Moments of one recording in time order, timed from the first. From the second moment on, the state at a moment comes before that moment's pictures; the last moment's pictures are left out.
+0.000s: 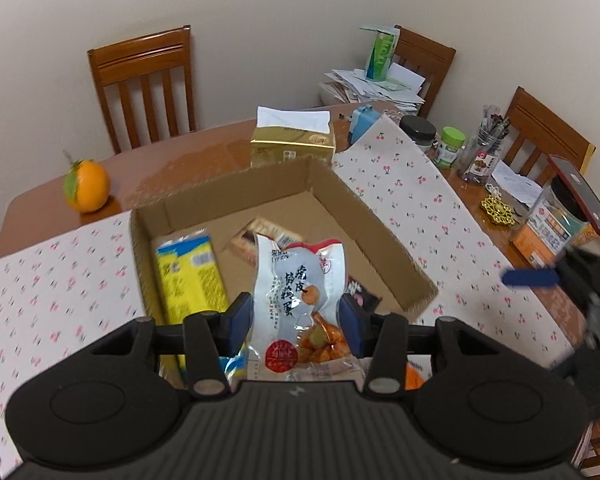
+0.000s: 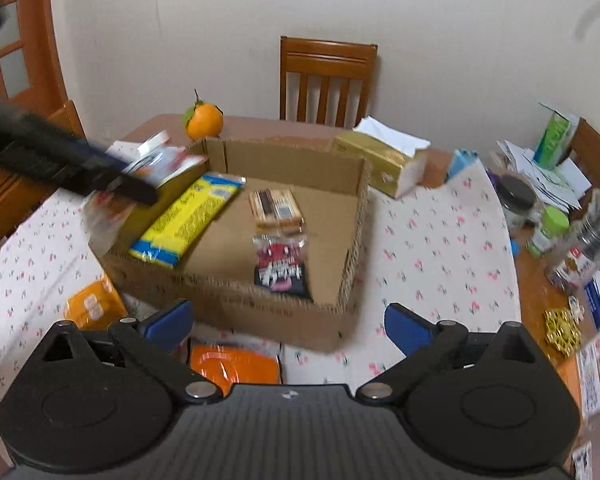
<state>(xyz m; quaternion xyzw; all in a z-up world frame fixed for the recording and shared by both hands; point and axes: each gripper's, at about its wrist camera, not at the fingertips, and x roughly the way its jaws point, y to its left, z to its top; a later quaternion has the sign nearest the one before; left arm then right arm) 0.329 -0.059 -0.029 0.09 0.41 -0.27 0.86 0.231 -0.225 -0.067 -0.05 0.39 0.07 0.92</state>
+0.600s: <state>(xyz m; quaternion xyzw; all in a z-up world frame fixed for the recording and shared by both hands) 0.329 -0.068 -0.035 0.09 0.38 -0.23 0.89 0.212 -0.232 -0.076 -0.05 0.41 0.04 0.91</state>
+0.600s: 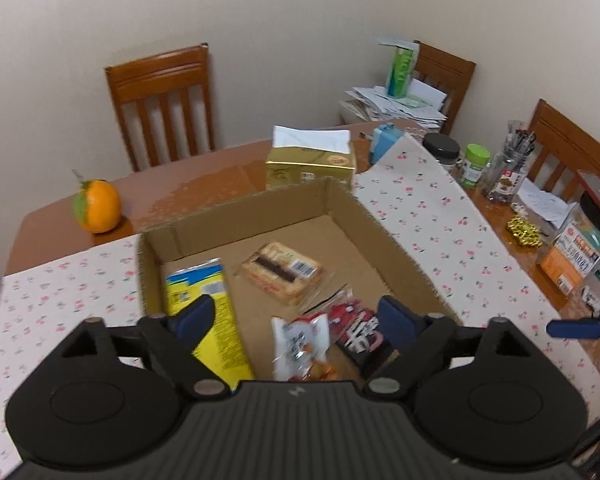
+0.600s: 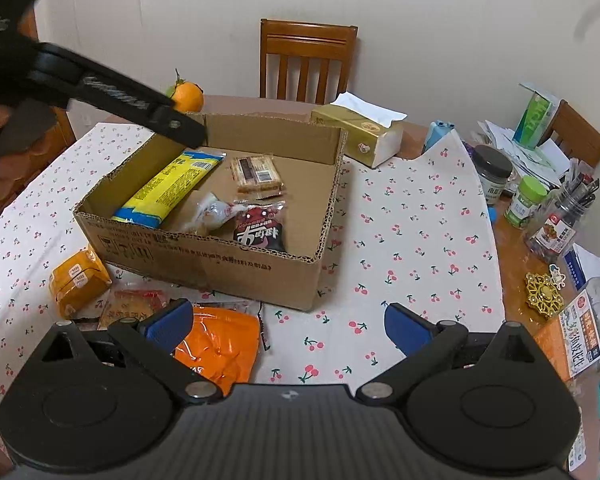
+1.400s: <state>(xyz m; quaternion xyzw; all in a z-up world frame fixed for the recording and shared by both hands) 0.218 0.020 -0.086 0.07 0.43 -0.11 0.89 0.206 -0.201 -0.110 -0.05 0.44 0.08 0.89</state>
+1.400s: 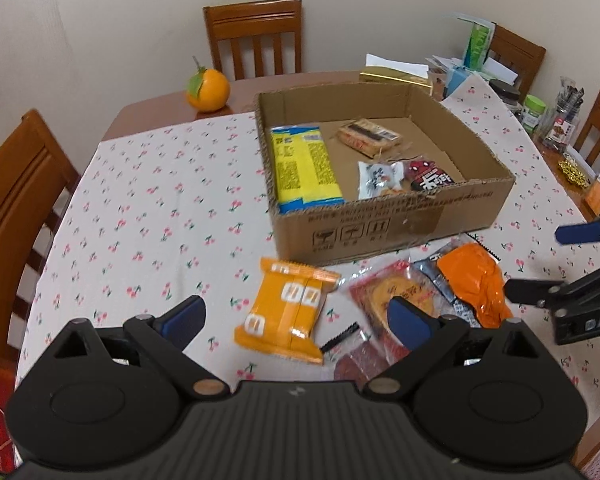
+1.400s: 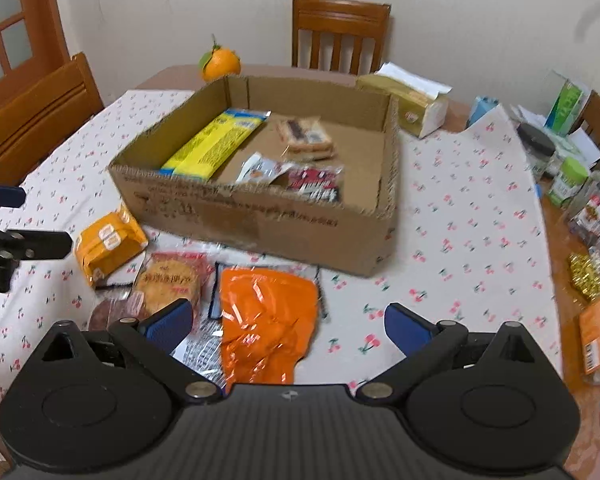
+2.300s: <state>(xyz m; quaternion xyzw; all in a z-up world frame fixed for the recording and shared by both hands) 0.233 0.021 -0.113 0.08 0.46 -0.14 0.87 0.219 -0.226 -0.173 0.00 0.49 0.01 0.87</state>
